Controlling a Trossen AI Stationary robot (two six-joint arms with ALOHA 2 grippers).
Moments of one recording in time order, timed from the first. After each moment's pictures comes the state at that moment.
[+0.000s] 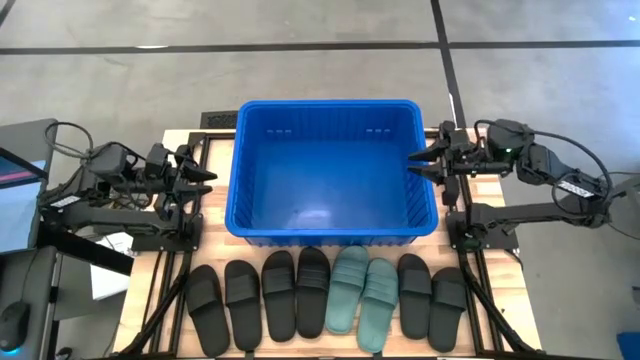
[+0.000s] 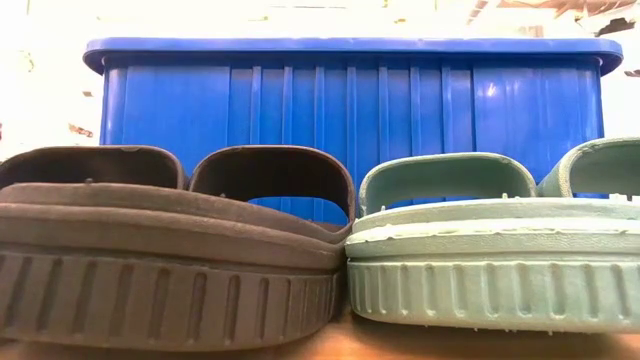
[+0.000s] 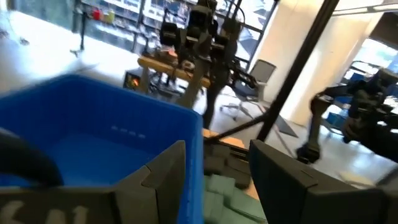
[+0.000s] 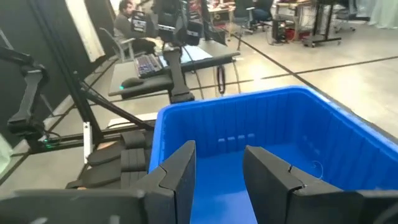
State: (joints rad) left arm 0.08 0.44 0.95 -0.51 0.10 -0.35; right arm -0.20 0.77 1.11 -0.53 -0.16 0.05
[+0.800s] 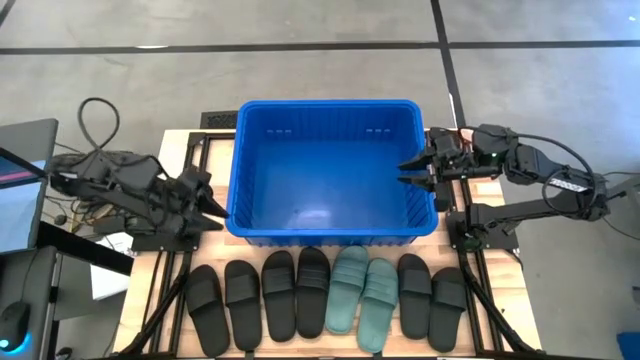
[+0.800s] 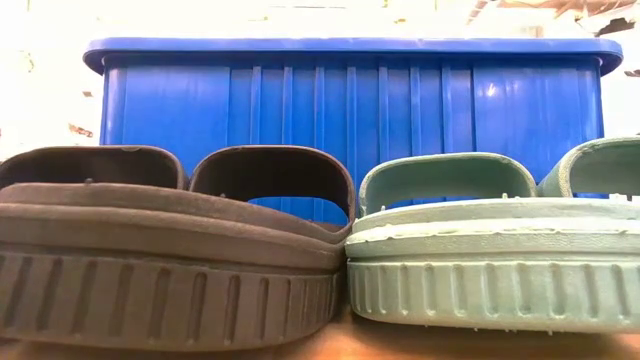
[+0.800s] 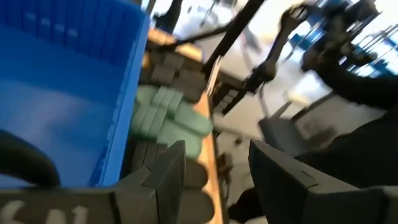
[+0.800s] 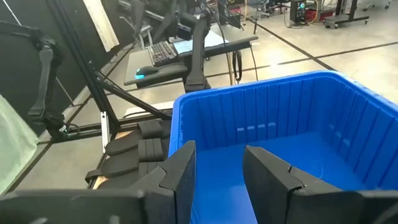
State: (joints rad) left arm -0.30 0.79 1.25 -0.82 0.03 -0.57; right arm -0.14 0.82 1.11 -0.52 -0.16 0.10
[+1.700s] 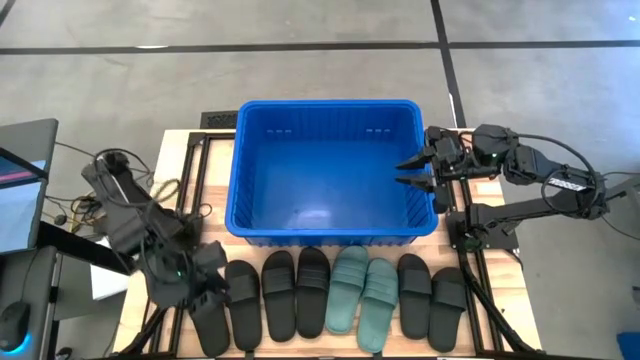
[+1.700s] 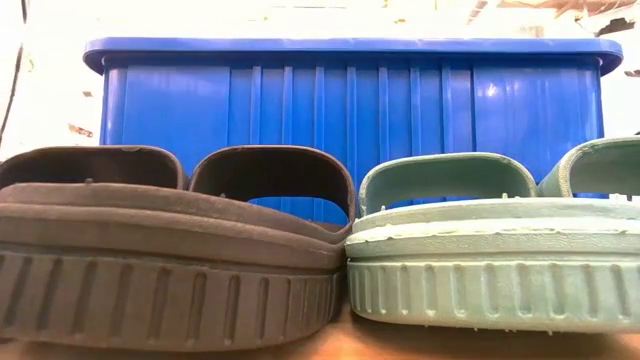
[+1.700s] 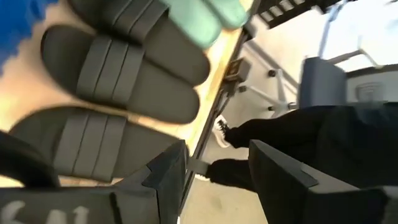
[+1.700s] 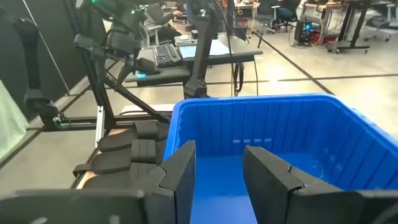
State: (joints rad) left arm -0.87 1.25 1.38 -1.02 -0.27 -1.35; right arm -0.12 0.83 1.11 -0.48 -0.16 -0.03
